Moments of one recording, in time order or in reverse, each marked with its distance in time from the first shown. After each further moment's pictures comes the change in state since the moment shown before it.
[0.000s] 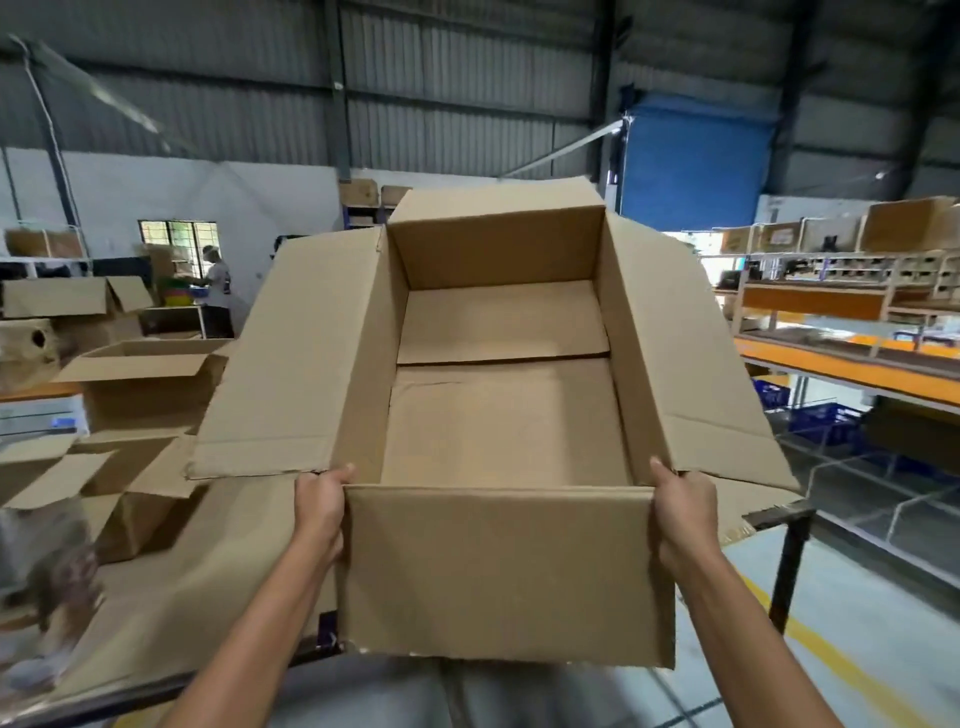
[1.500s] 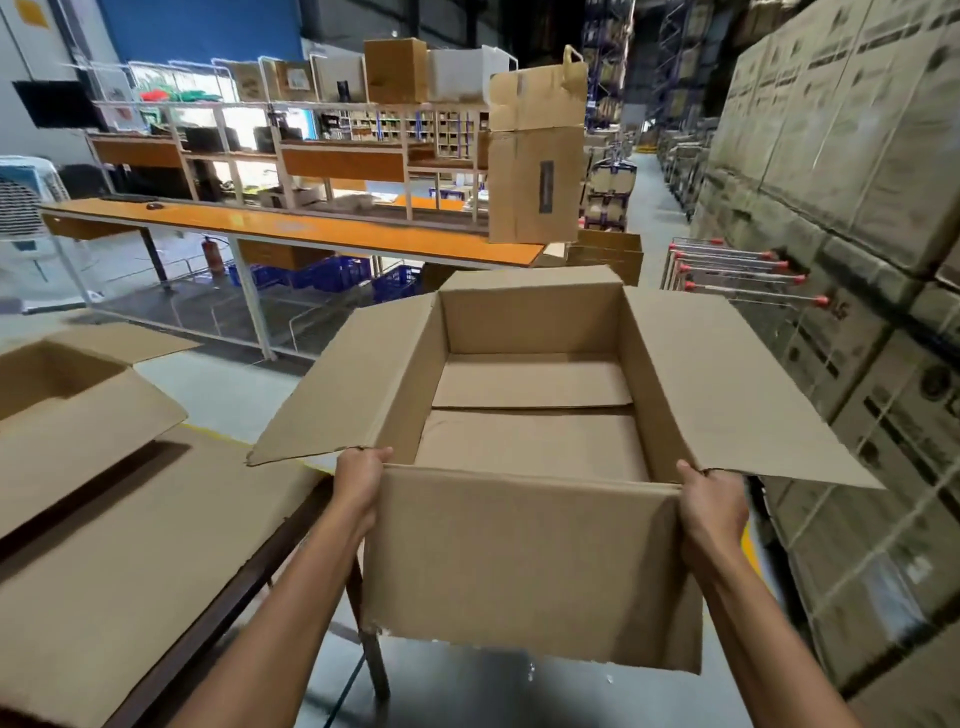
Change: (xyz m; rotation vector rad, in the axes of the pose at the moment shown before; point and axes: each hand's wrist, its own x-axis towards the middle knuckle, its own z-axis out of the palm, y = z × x) left_hand -0.268 -0.393 0.865 0.357 -0.999 -0.417; right_hand 0.468 0.108 -0.594 -0.480 1.015 0.231
